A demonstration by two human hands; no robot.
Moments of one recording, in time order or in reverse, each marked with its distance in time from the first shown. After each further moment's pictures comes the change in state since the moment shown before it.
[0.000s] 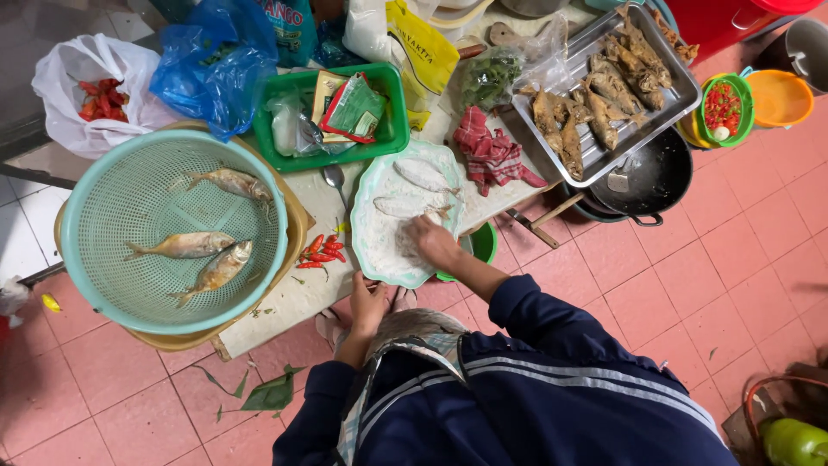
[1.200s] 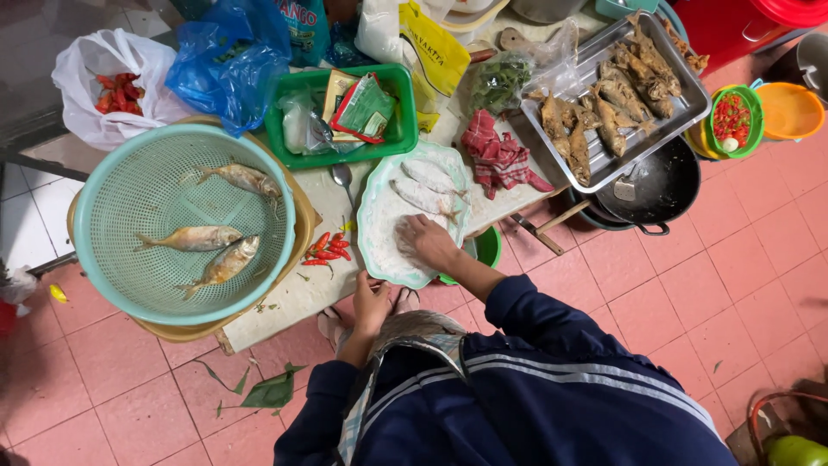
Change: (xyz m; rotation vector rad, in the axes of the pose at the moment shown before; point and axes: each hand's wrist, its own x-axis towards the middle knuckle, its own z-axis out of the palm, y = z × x) left_hand 0.006 -0.015 0.001 -0.021 0.023 0.027; right_hand 0.030 -0.033 -0.059 -0.084 -0.063 -0.042
